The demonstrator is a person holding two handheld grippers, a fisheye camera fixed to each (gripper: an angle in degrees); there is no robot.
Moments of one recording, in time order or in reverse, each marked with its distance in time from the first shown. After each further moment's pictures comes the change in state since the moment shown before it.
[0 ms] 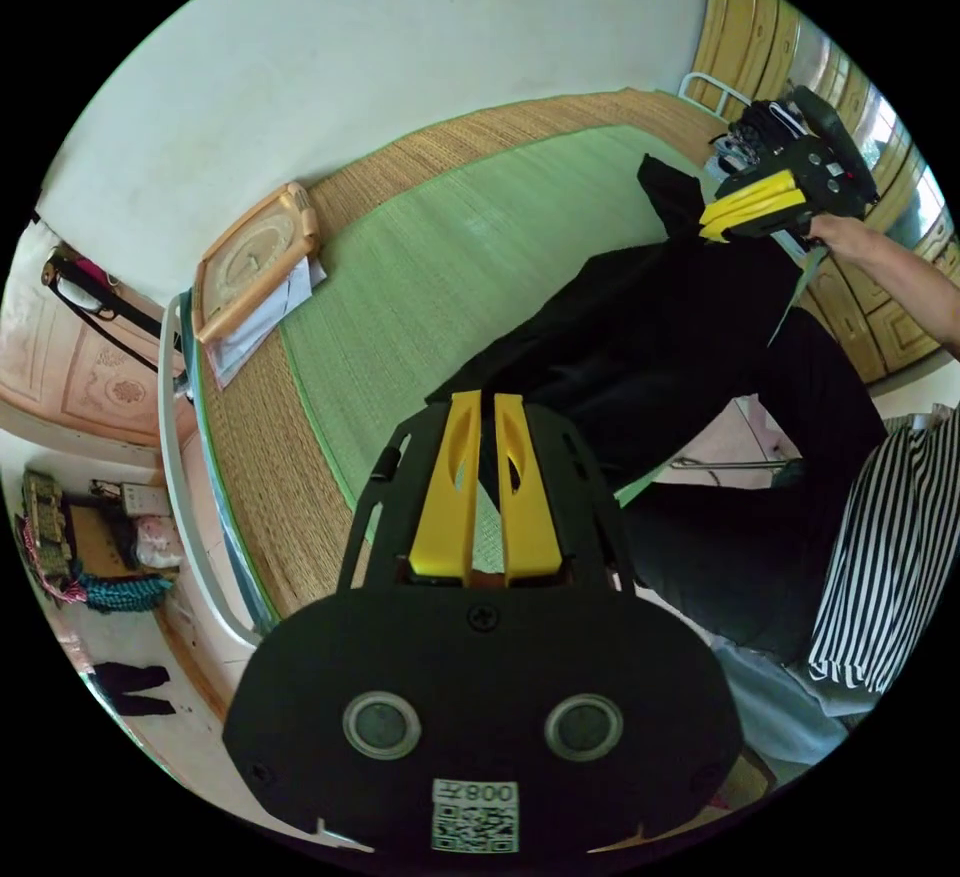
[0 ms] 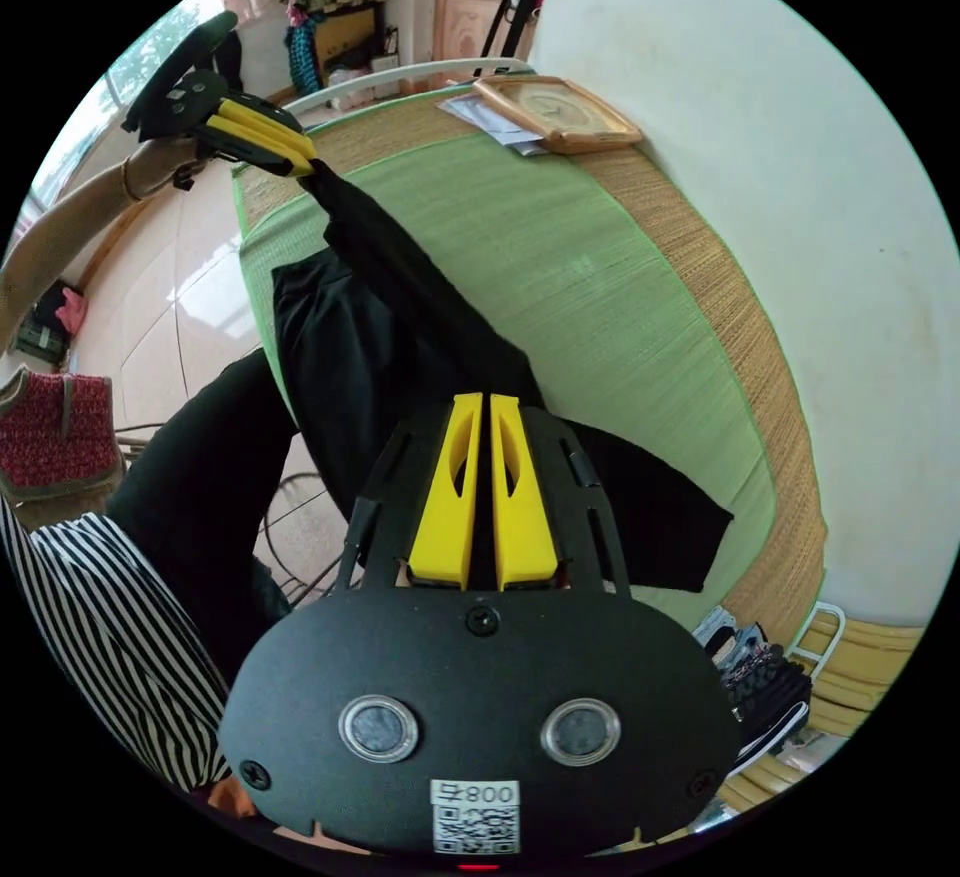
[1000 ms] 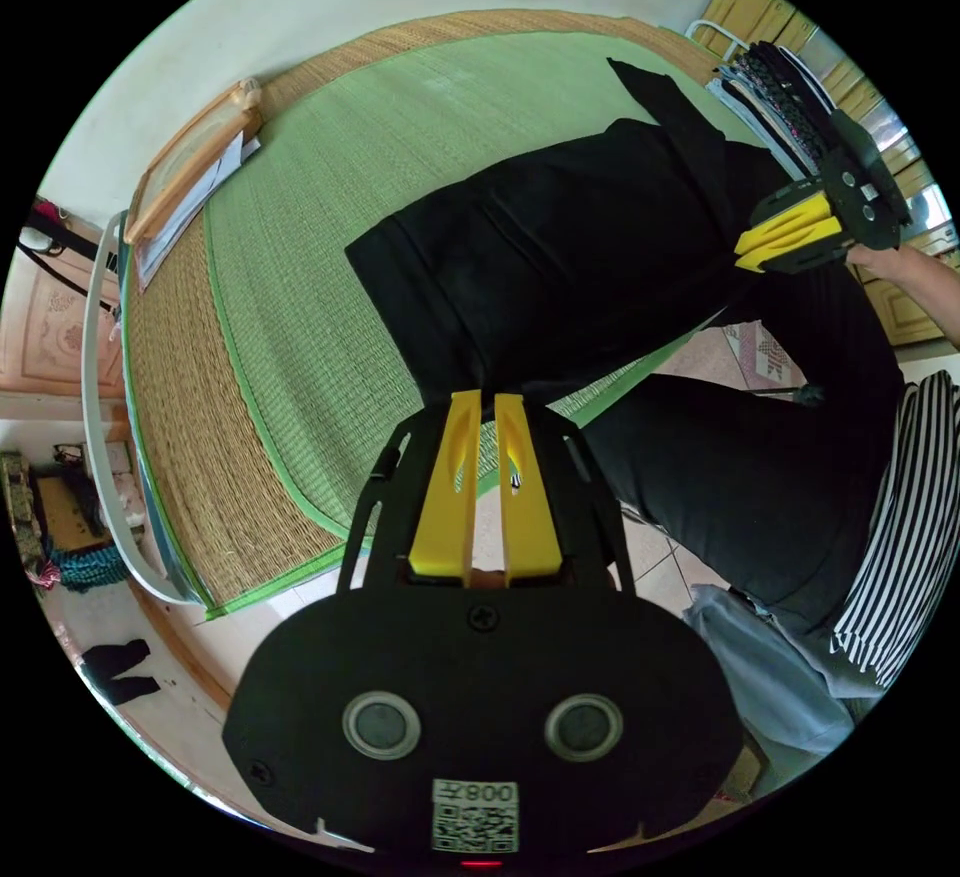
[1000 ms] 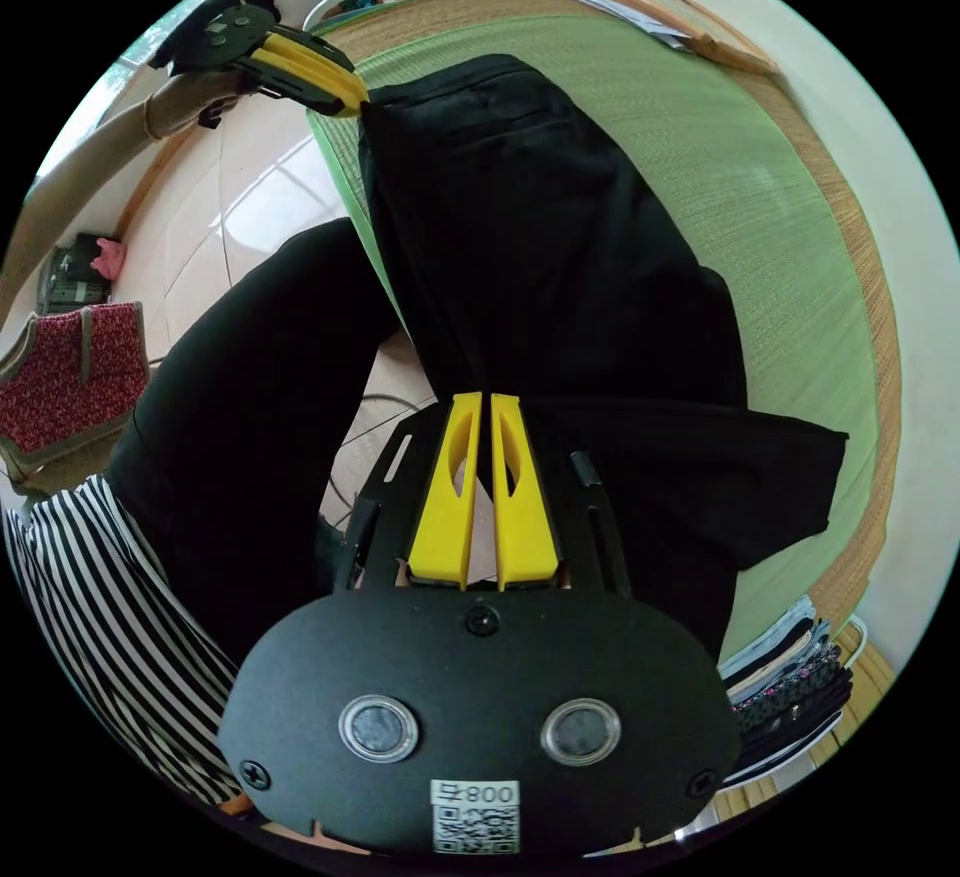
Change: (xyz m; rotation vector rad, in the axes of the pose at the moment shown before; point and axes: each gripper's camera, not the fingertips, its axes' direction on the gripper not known) left arm 0.016 0.141 0.088 -0.182 0.096 -0.017; right arm -0.095 0.083 0.026 -0.245 -0.177 -0.071
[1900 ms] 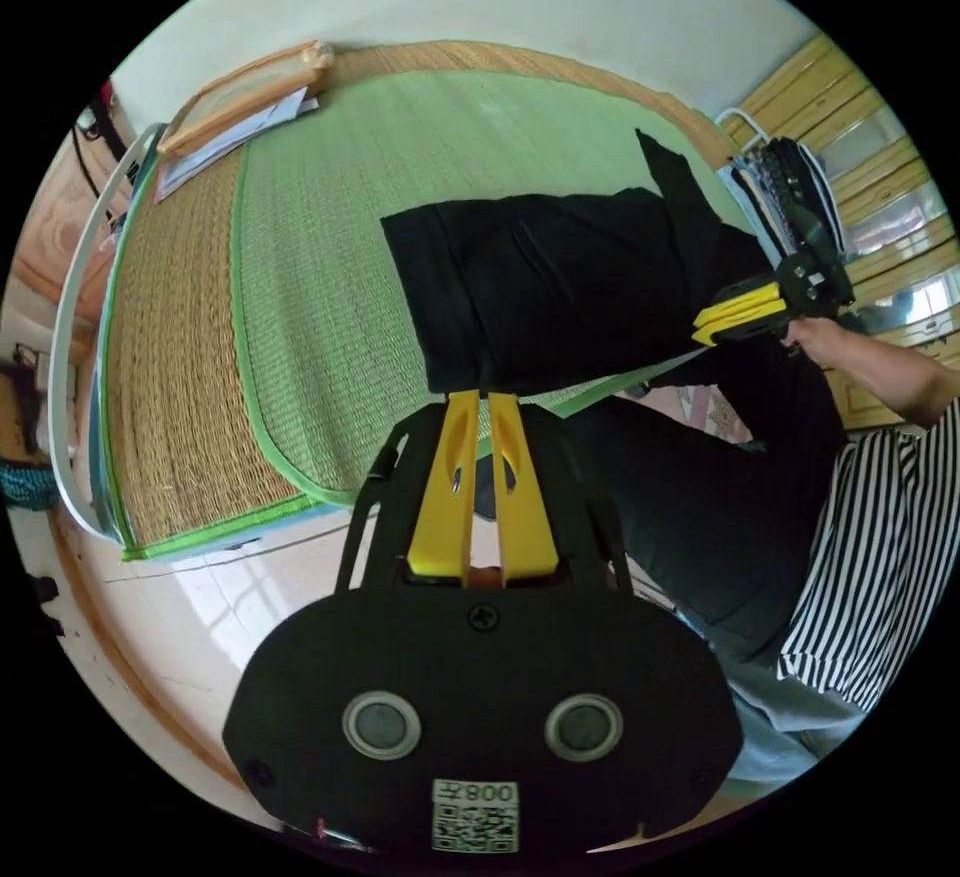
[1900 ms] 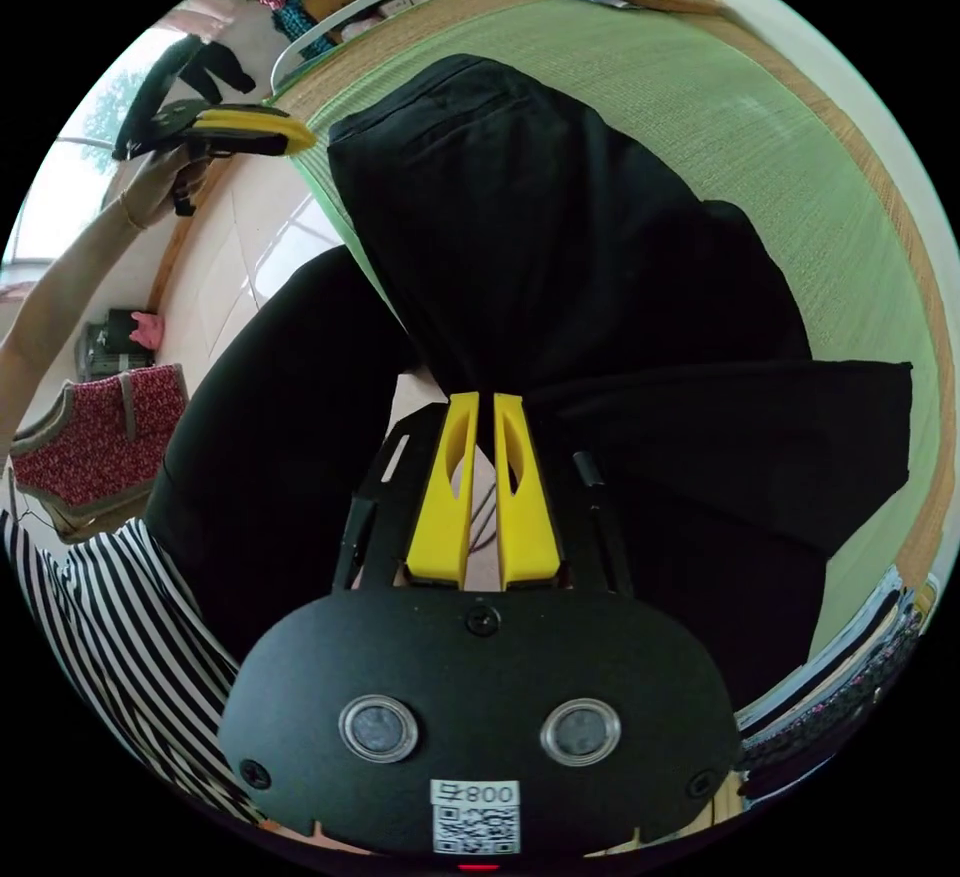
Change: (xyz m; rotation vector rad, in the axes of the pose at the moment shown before) left arm -0.083 0.095 0.054 0.133 0.174 -0.209; right arm 0.085 0.068 -0.054 0.073 -0.194 0.150
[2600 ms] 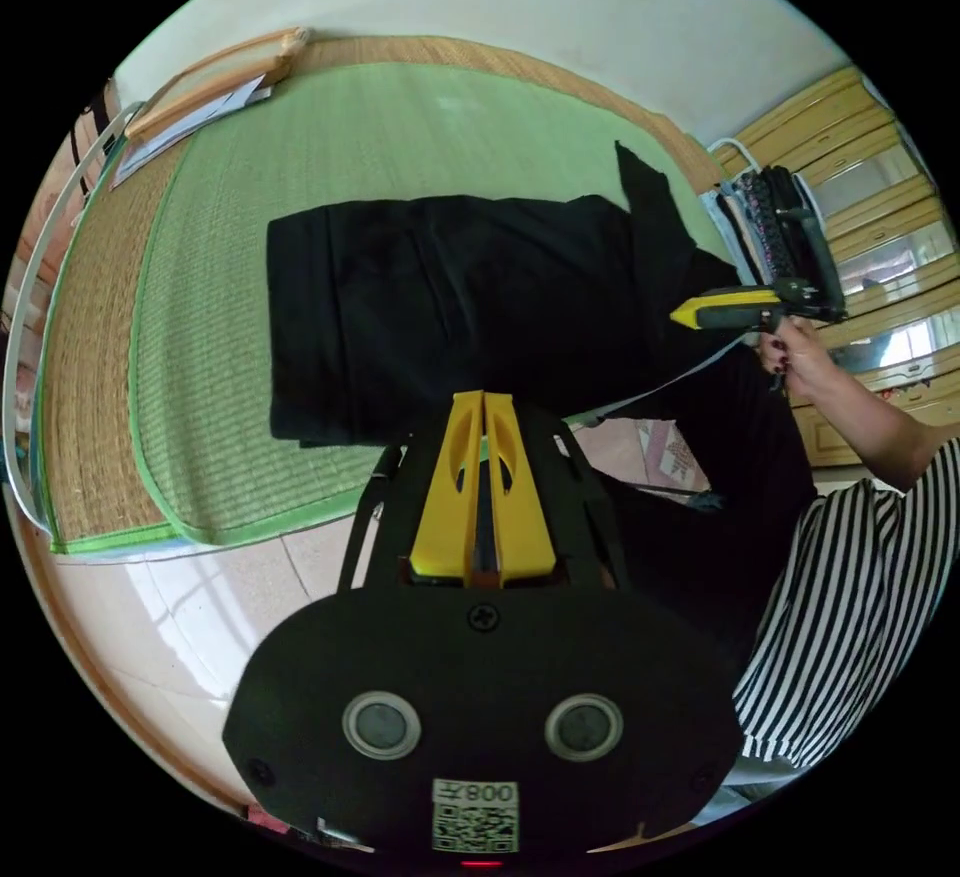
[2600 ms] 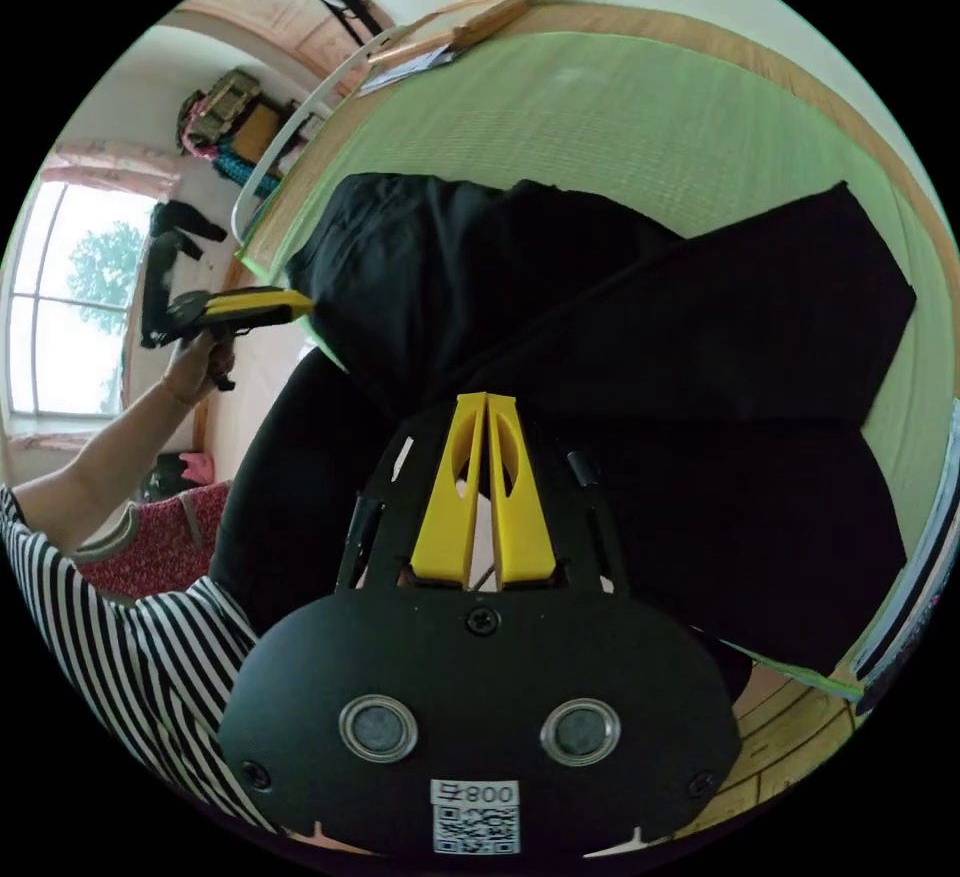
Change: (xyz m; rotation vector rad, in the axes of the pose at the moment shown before) left arm 0.001 -0.011 0.124 0.027 0.119 -0.062; right arm 0.130 0.035 -0.119 0.186 -0.154 0.322
